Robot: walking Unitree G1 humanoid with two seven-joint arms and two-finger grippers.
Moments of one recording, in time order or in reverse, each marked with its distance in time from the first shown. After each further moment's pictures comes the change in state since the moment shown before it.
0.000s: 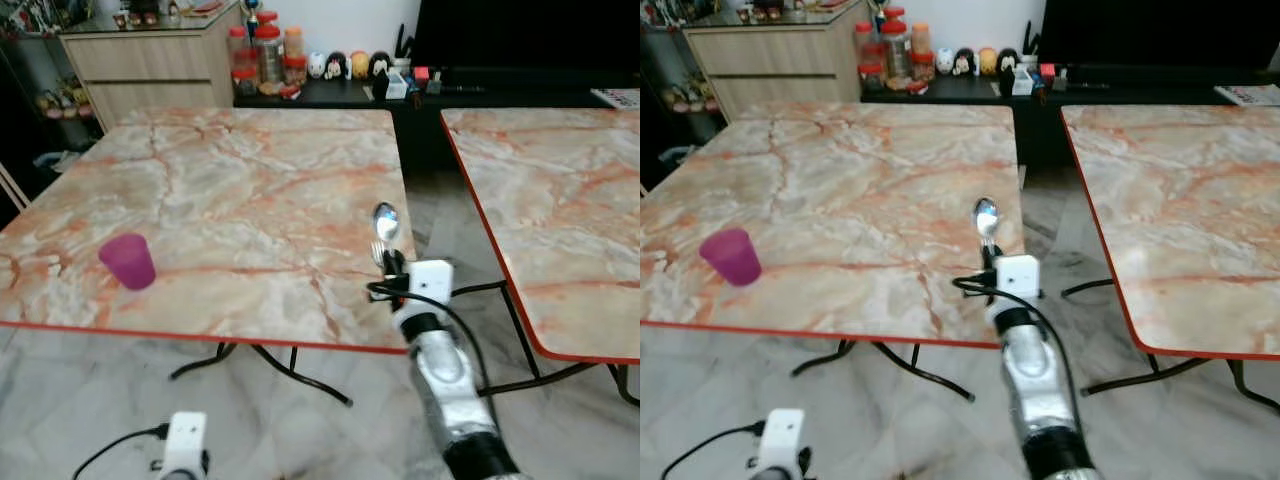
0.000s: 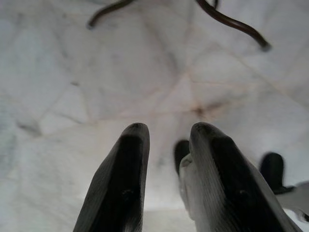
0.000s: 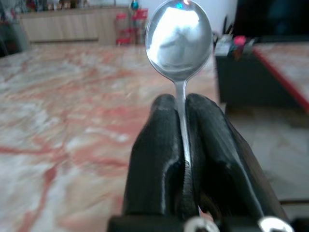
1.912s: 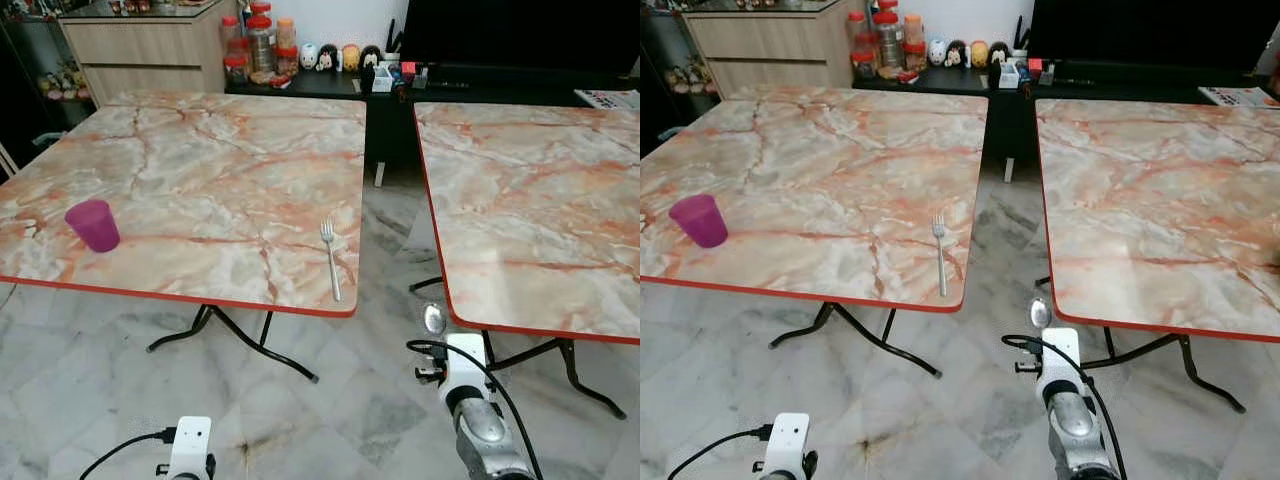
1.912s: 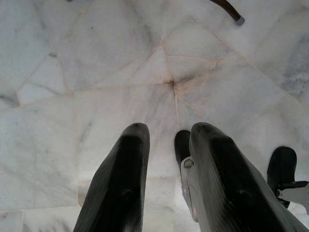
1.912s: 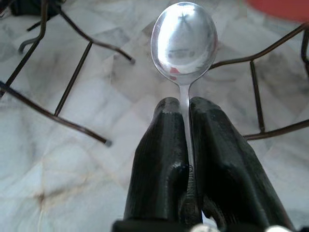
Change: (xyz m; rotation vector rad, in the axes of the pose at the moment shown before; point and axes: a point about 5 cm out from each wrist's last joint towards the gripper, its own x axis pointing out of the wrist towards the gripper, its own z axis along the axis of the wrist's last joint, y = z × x) left arm 0.000 0.003 0.000 0.005 0.001 0.007; right arm -0.067 -0.054 -0.100 -0.037 0.517 -0.156
